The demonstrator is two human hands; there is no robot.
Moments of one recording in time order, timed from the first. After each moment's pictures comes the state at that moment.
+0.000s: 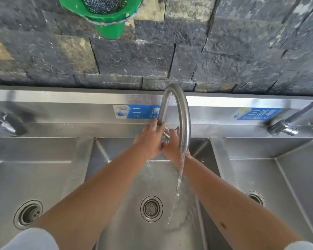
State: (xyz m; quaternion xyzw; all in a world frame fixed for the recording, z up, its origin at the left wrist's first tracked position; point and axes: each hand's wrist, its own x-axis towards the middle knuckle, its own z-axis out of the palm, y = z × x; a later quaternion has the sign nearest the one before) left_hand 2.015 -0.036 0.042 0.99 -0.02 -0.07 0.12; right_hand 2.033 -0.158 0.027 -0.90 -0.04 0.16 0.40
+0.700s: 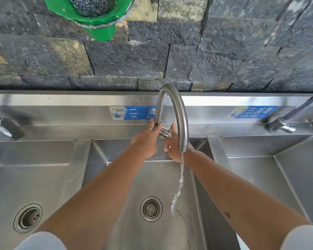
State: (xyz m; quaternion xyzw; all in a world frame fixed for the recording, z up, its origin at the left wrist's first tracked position) left_hand 2.017 -0.037 0.046 0.98 0.00 -0.09 0.15; right_hand 2.053 -0.183 0.035 -0.94 -0.22 0.22 0.11
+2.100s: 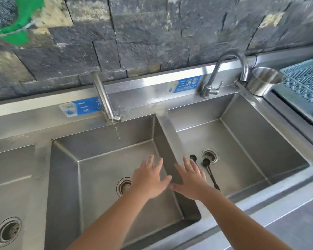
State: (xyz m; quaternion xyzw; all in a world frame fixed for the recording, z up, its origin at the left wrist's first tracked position) left_hand 1.817 -0.230 0.034 0.97 -0.09 -0.18 0.14; right_hand 1.807 -0.419 0.030 -0.96 -0.05 0.25 0.11
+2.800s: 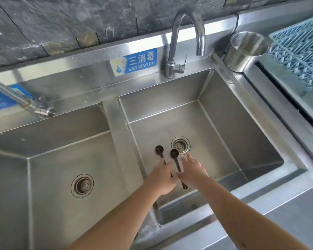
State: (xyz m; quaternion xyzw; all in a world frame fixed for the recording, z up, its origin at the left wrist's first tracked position) left_hand 1.874 -0.491 -0.047 0.89 -0.04 -0.37 0.26; right_hand 1.883 -0.631 -0.047 -0.92 0.08 0.36 0.14
